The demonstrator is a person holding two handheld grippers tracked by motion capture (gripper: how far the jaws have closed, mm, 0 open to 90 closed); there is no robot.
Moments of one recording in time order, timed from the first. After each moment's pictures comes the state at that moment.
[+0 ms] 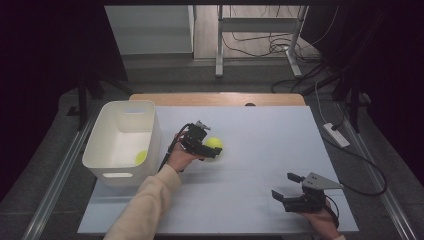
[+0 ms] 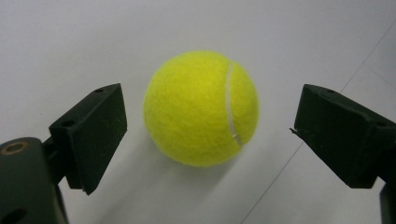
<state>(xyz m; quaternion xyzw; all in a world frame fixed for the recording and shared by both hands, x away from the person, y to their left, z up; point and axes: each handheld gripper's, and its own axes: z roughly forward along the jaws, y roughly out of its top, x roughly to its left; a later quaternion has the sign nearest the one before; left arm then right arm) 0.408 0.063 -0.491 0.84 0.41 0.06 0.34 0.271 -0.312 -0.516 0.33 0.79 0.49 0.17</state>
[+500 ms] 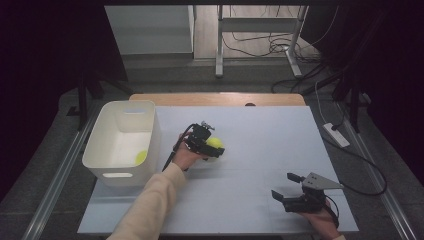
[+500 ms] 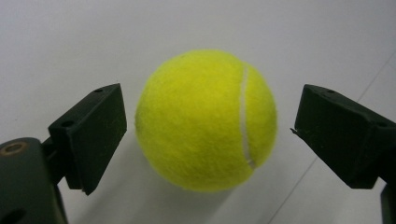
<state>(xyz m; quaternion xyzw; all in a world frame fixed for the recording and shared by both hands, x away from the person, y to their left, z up) 0.420 0.052 -0.504 0.85 0.42 0.06 0.32 0.272 -0.312 -0.516 0.33 0.79 0.49 0.16</state>
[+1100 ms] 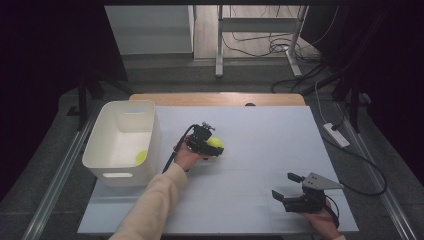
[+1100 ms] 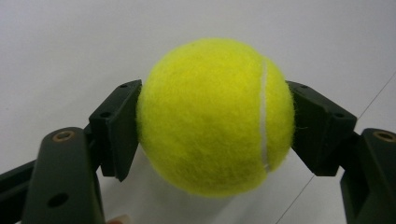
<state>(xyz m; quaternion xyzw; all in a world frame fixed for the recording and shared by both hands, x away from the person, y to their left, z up) 0.422 0.050 -0.506 0.84 0.43 0.05 0.32 0.272 -0.313 -0.516 0.33 0.79 0.49 0.17</state>
